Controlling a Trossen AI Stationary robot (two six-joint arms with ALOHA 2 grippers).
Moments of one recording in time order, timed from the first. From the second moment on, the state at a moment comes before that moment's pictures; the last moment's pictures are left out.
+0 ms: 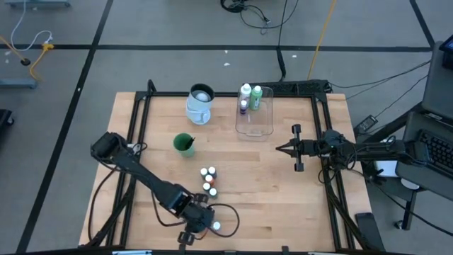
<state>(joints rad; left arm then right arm) -0.60 1.85 1.37 -0.60 0.14 -0.38 -0.16 0.54 0.01 0.62 -0.24 -0.25</state>
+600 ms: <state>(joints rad) -0.61 1.39 1.26 -0.87 -0.20 -0.27 -0.16 0.54 0.01 0.62 -0.24 -0.25</state>
